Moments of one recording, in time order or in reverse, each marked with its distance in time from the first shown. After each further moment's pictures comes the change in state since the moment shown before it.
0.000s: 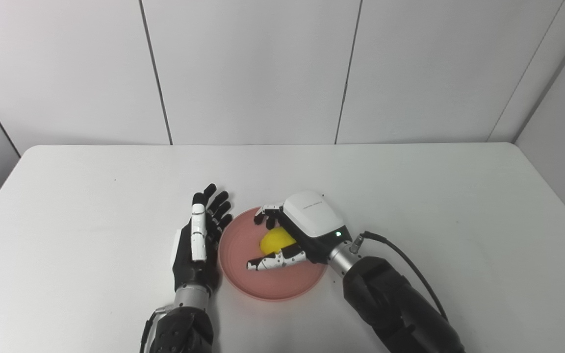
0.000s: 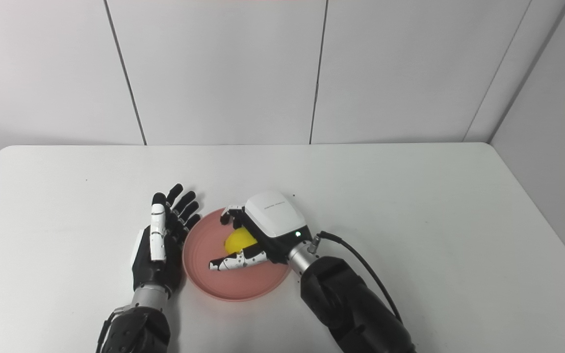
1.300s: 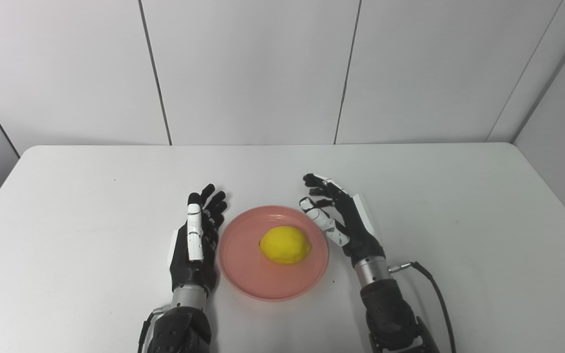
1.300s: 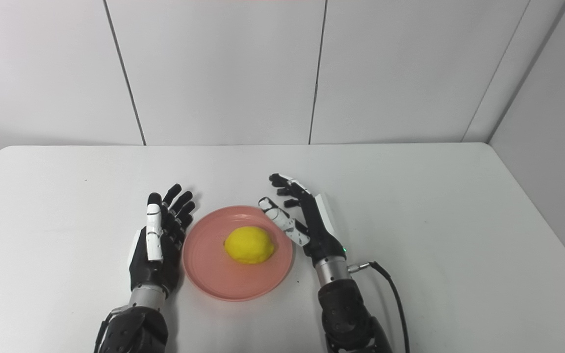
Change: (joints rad) left arm 0.000 0.000 0.020 -0.006 -0.001 0.005 0.000; right arm 0.160 0.247 -0.396 0.040 0.584 -0.081 -0.209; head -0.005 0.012
